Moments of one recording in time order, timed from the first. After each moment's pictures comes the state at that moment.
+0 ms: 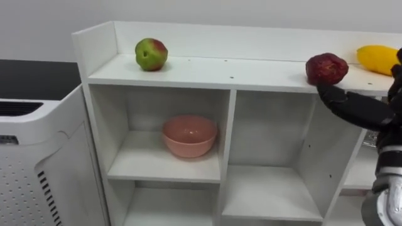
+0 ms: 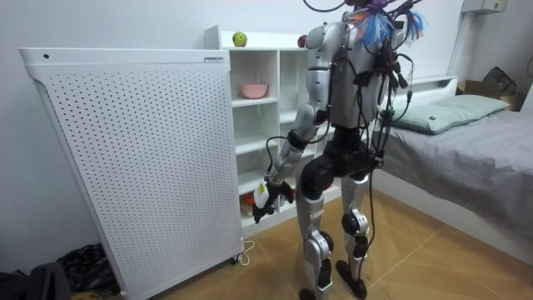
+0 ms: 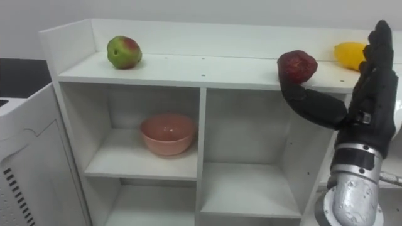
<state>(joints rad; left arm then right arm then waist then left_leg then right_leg) 0.14 0.20 0.11 1.00 0.36 0.07 0.03 -0.40 -0.31 -0.14 -0.01 0.14 -0.06 -0.47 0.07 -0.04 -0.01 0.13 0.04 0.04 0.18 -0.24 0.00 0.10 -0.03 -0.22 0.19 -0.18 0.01</state>
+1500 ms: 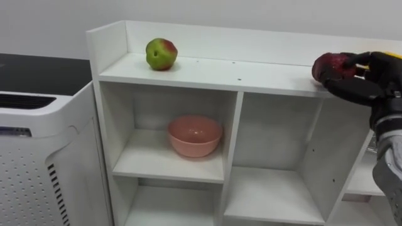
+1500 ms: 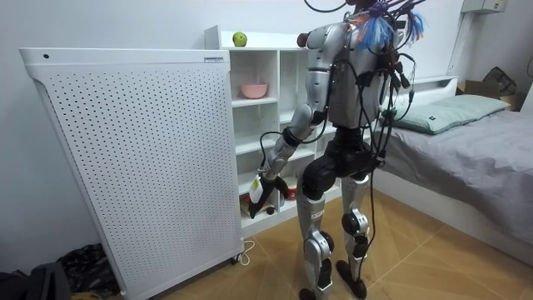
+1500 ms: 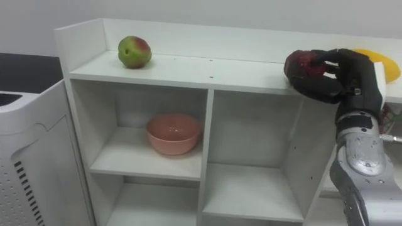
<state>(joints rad) 0.08 0.24 0.10 0.90 0.36 0.22 -0.06 -0.63 -0.48 -0.13 0.24 0.24 0.13 -0.30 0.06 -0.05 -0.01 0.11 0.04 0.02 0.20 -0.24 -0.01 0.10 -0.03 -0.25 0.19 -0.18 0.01</state>
